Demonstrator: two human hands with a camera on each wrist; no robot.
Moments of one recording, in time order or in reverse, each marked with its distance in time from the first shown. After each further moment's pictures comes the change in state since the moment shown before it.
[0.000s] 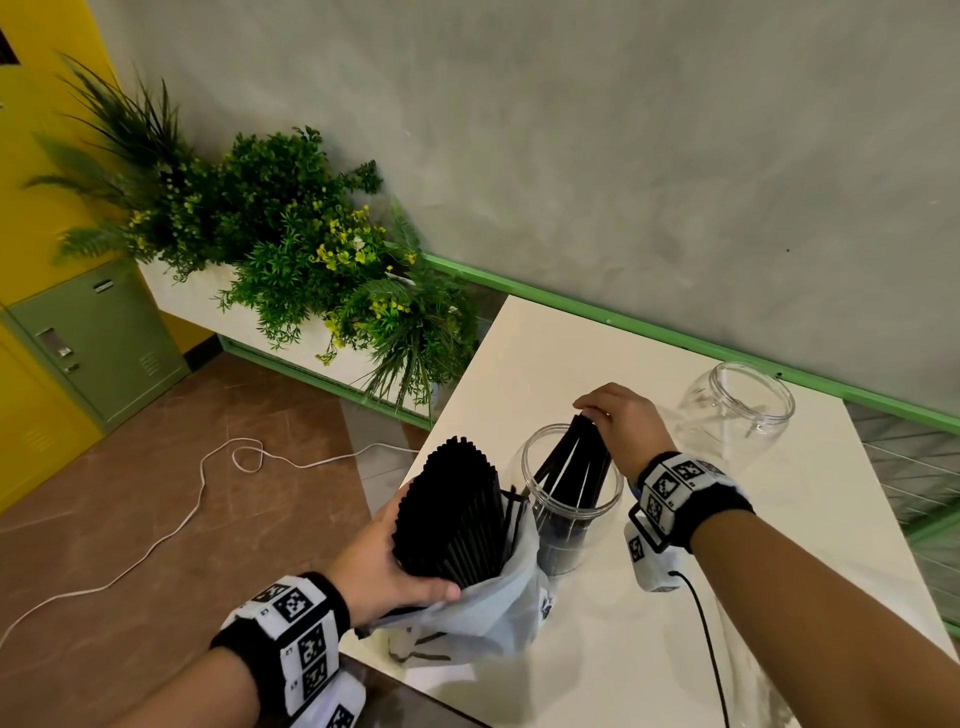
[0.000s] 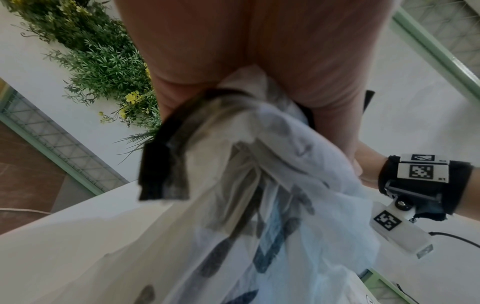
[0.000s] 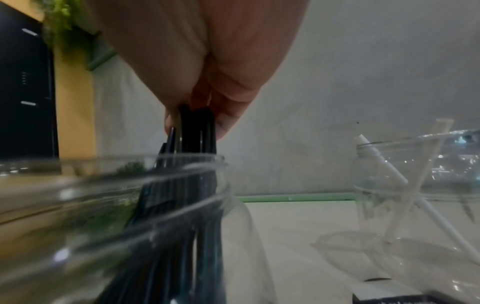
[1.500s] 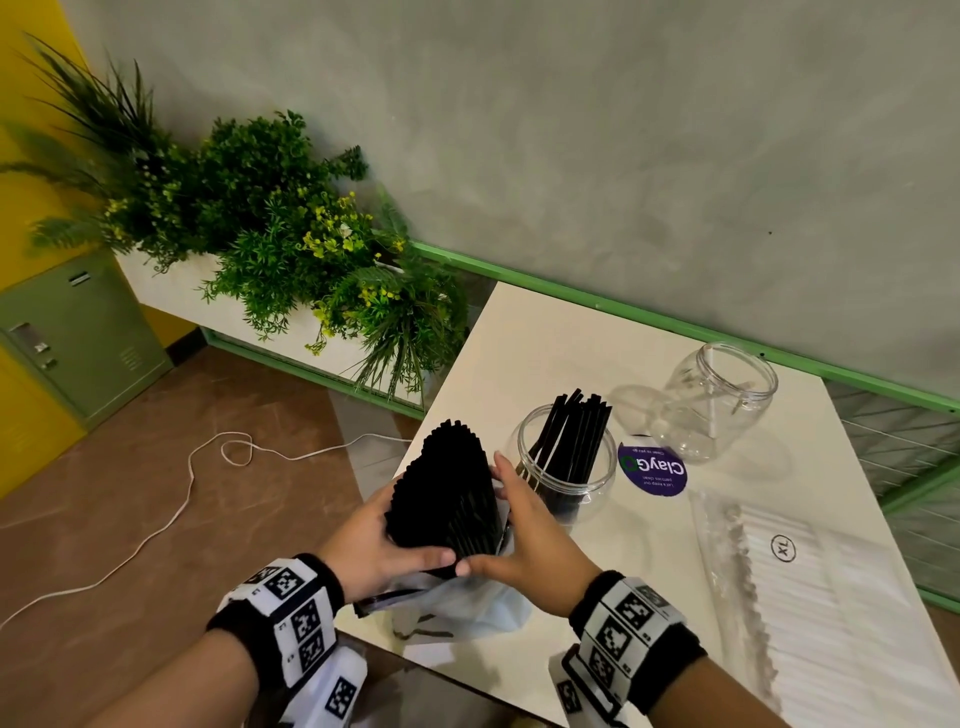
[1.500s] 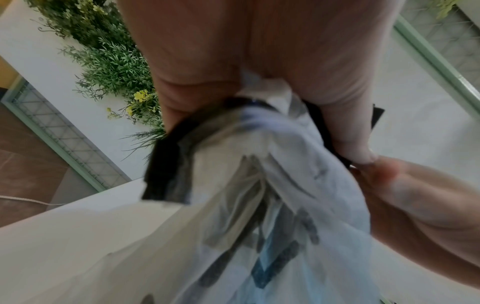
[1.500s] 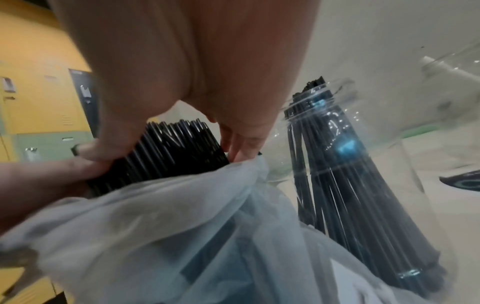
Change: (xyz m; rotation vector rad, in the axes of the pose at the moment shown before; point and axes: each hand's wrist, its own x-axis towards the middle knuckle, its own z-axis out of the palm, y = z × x) left_hand -0.001 -0.010 -0.005 -0.120 0.013 0.009; right_hand -0.122 -0.101 0.057 0.365 -0.435 0.067
